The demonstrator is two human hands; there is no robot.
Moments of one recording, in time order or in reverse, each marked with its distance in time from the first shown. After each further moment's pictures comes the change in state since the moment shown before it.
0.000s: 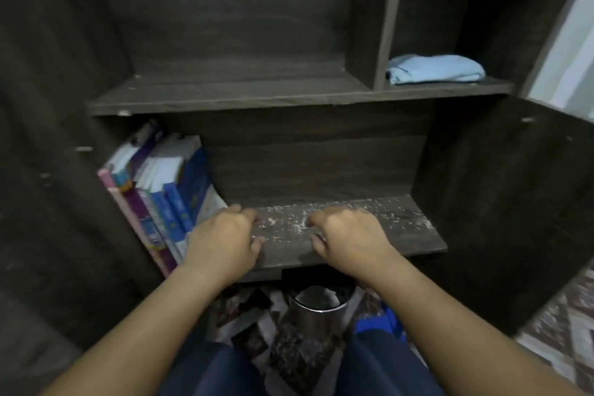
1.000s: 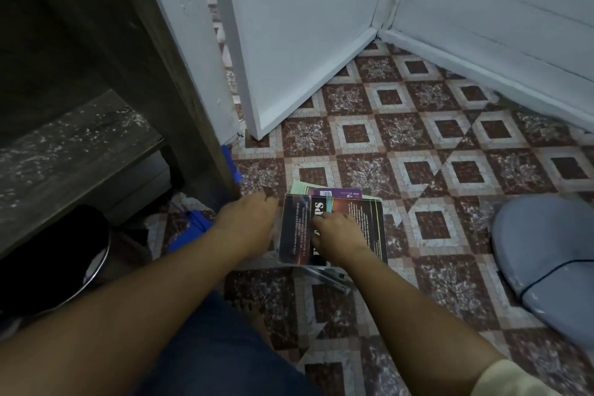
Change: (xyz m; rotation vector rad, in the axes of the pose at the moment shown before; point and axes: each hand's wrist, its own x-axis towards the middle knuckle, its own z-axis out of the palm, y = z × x) left_hand -0.026 0.451 0.208 0.079 -0.552 0.874; right_hand -0.390 0.286 0.206 0.157 -0.359 0.870
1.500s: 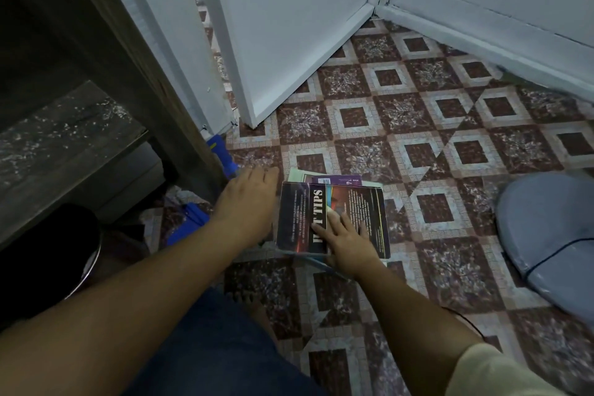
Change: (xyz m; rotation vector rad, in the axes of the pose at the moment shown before) left_hand 0.017 0.009 0.006 0.015 0.221 0.002; right_hand -0.020 0.033 0.065 -0.013 -0.230 0.024
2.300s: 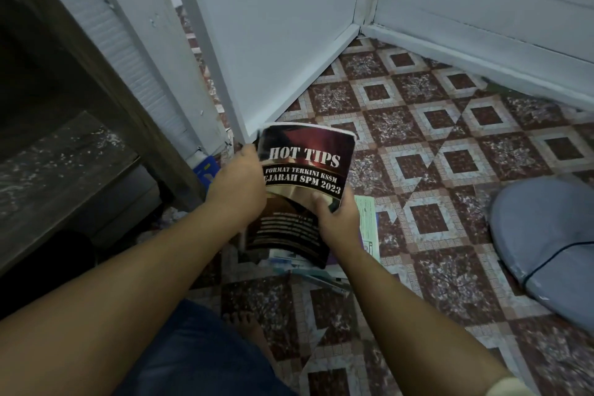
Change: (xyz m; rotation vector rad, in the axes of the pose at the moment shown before) left_hand 0.035 0.010 -0.047 -0.340 0.061 -0.233; right_hand 0.005 -0.027 -0.082 1.334 0.827 0.234
